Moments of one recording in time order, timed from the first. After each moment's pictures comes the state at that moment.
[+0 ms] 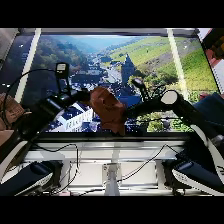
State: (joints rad) left arm -0.50 -1.02 0.84 1.93 -0.60 -2.26; right arm 0.35 -1.14 0.91 -0.85 1.04 1.10
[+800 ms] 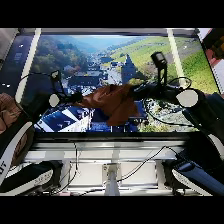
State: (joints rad) left arm -0.26 -1.21 0.84 1.40 -0.64 -1.89; right arm 0.35 -0.99 0.99 -0.99 0.65 1.18
